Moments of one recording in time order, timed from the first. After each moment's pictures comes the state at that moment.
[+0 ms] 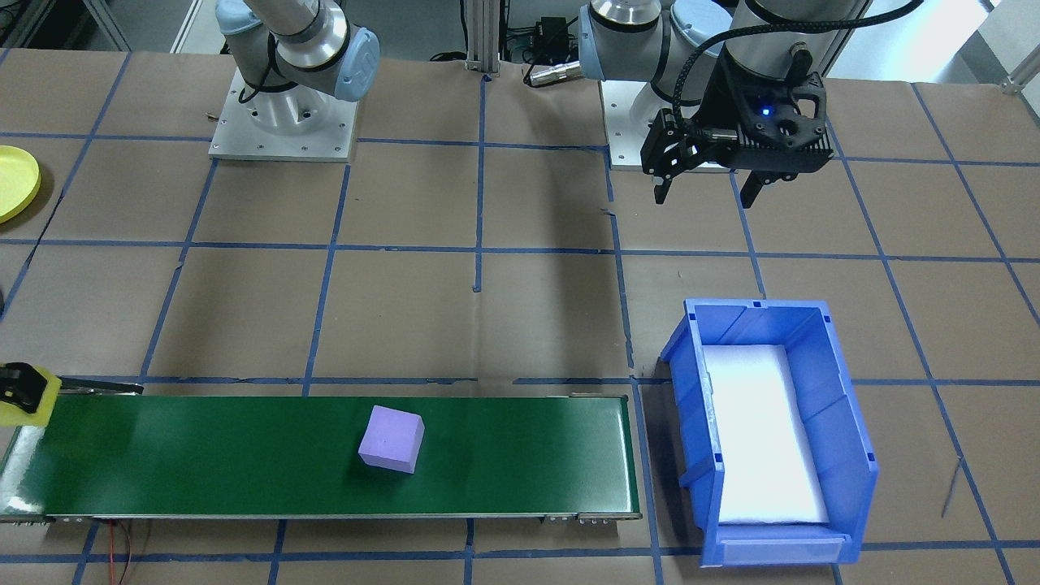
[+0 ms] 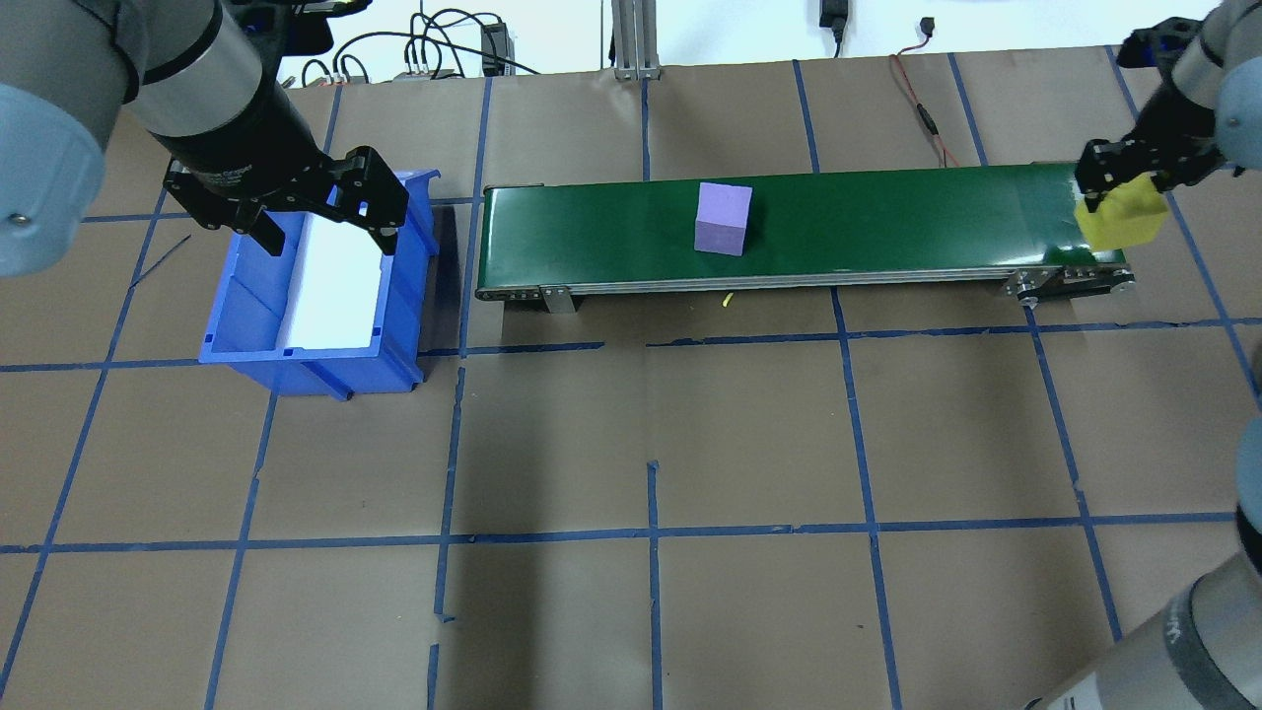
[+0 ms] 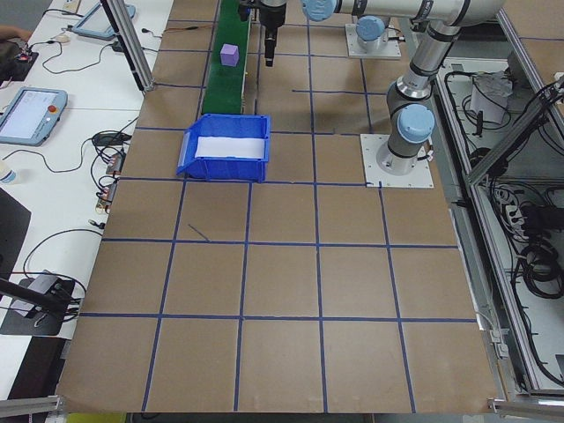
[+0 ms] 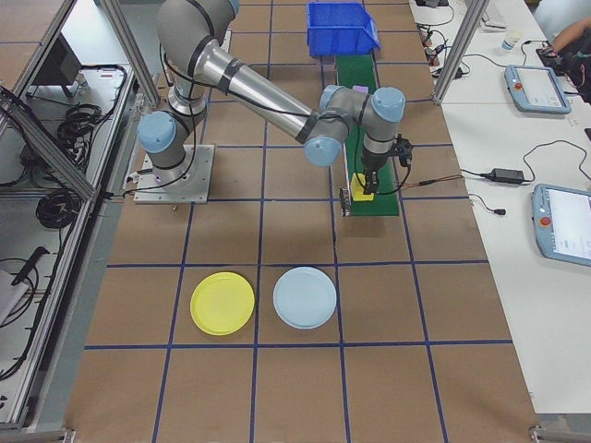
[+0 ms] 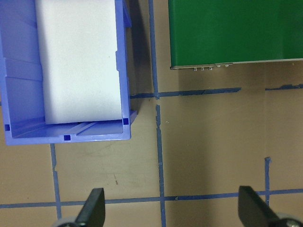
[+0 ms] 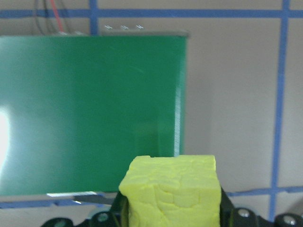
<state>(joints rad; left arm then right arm) -1.59 -1.53 -1.59 -1.55 1.58 0.03 1.08 -1.15 1.53 -2.00 -1.63 -0.49</state>
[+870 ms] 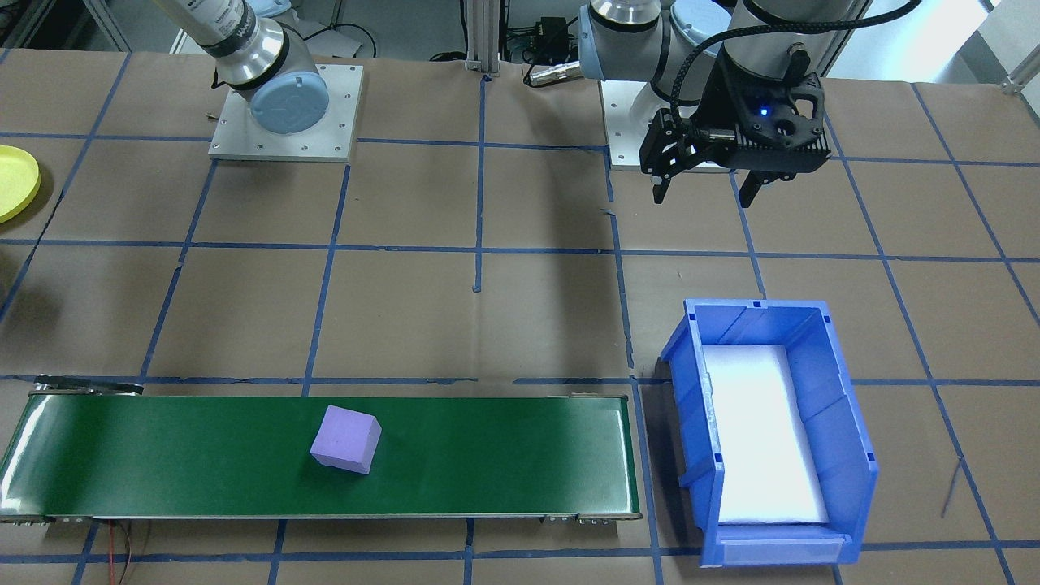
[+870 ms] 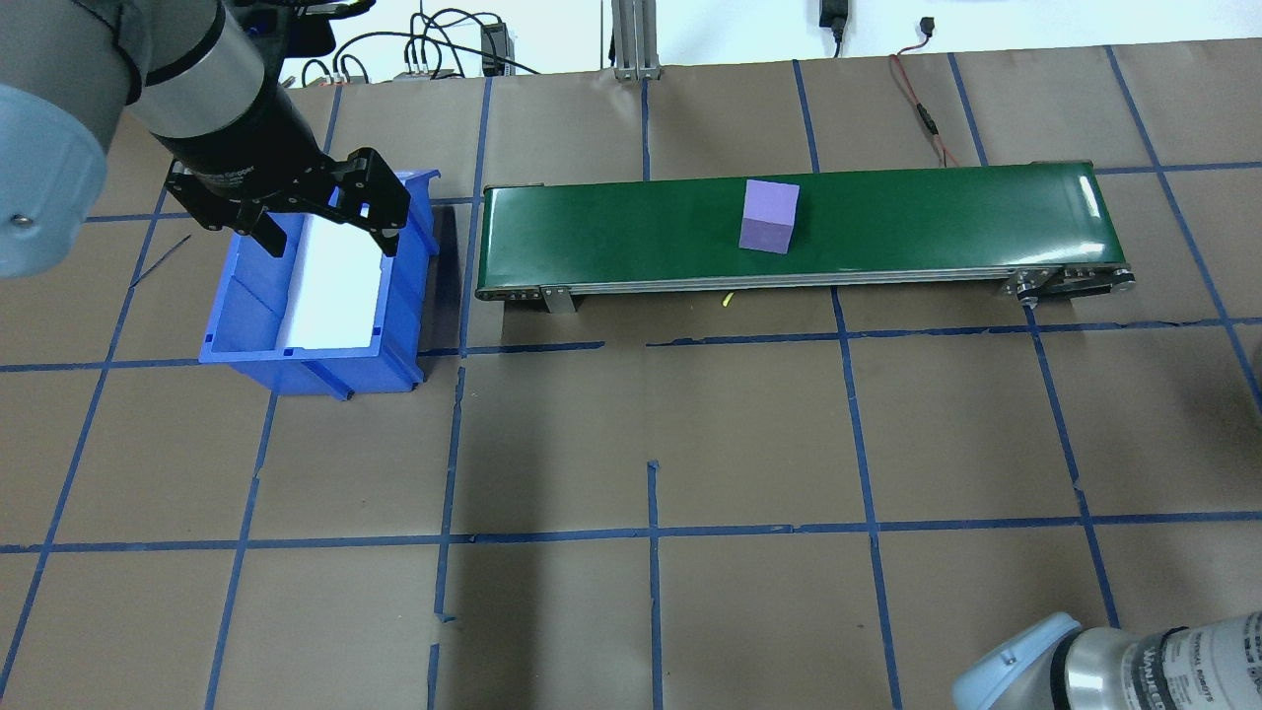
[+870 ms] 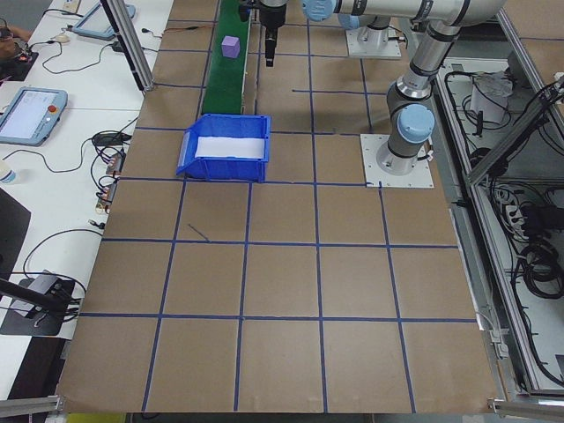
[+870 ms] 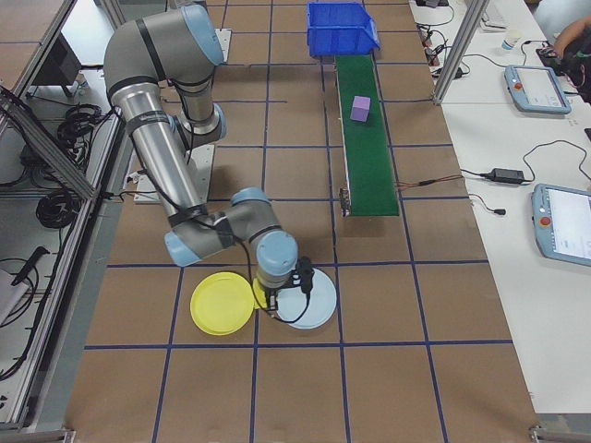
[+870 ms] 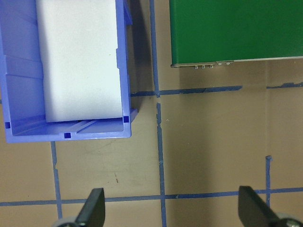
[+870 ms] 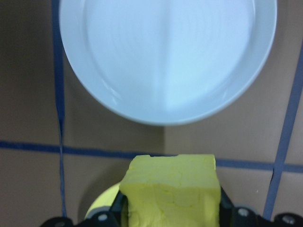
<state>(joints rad) -1.59 -1.53 -1.59 -1.55 1.58 0.03 0.36 -1.20 1.72 -1.97 -1.64 -1.28</state>
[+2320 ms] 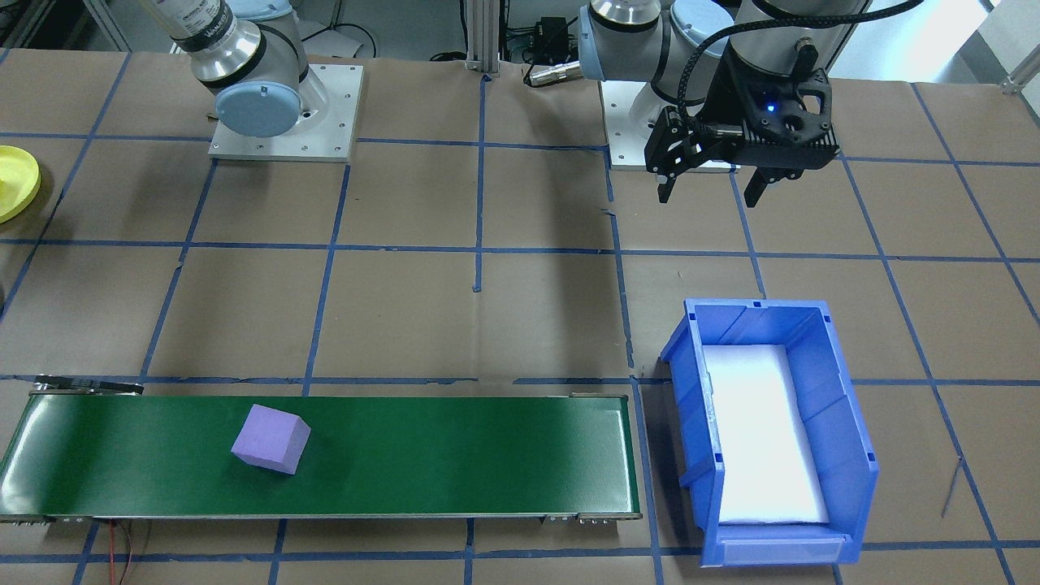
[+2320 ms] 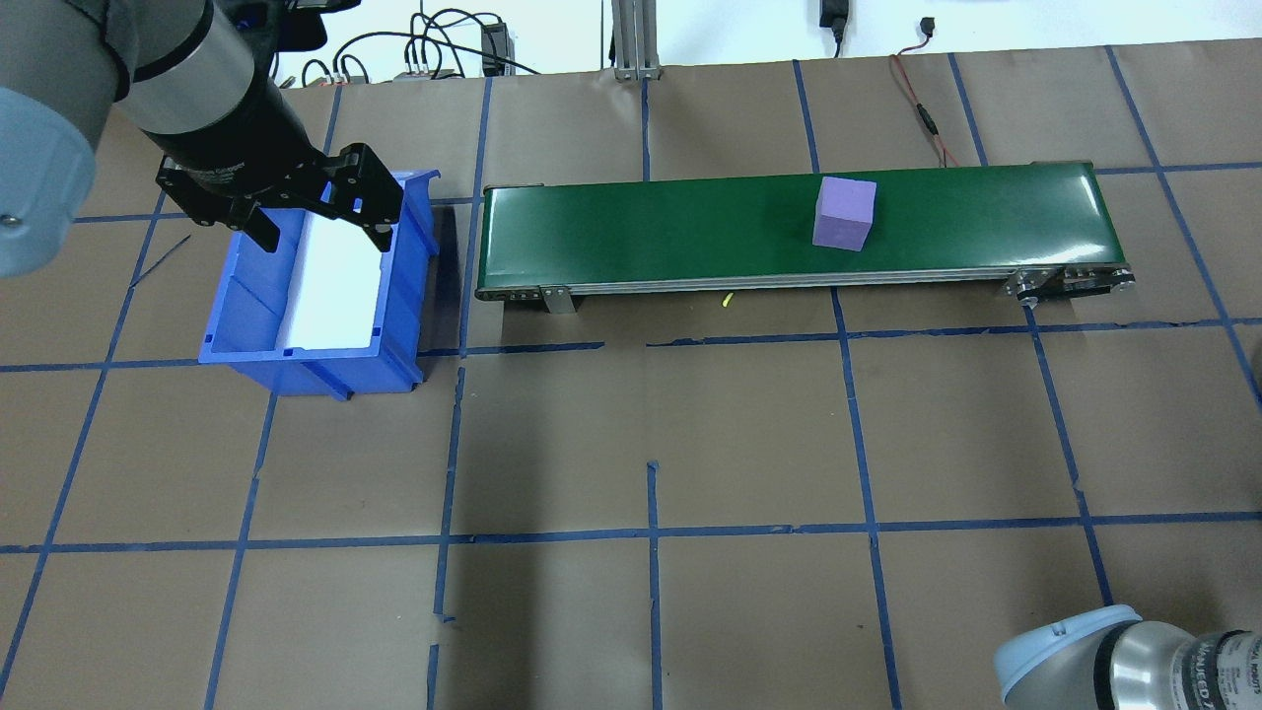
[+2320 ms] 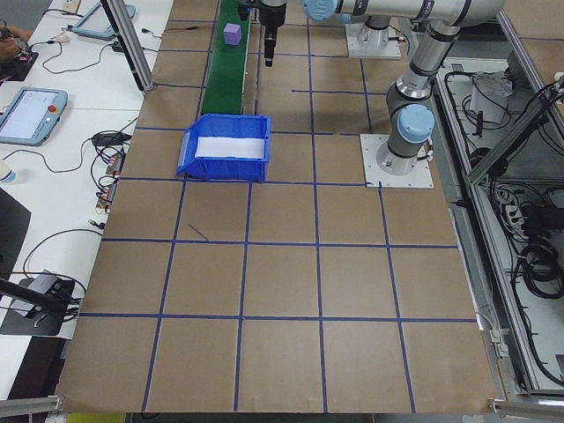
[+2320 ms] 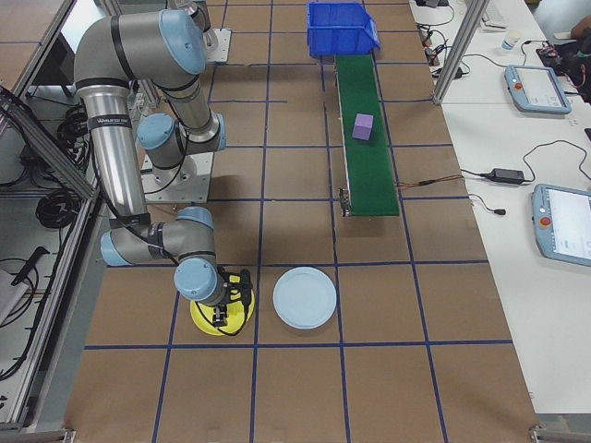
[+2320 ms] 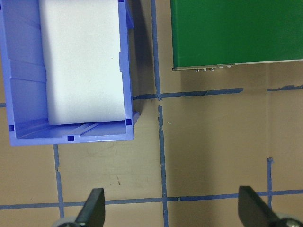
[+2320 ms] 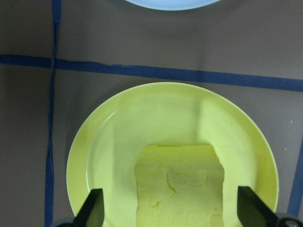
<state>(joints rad) -1.58 -1.52 -1.59 -1.54 1.58 0.04 0.19 -1.25 1.85 -2.05 -1.53 -1.49</state>
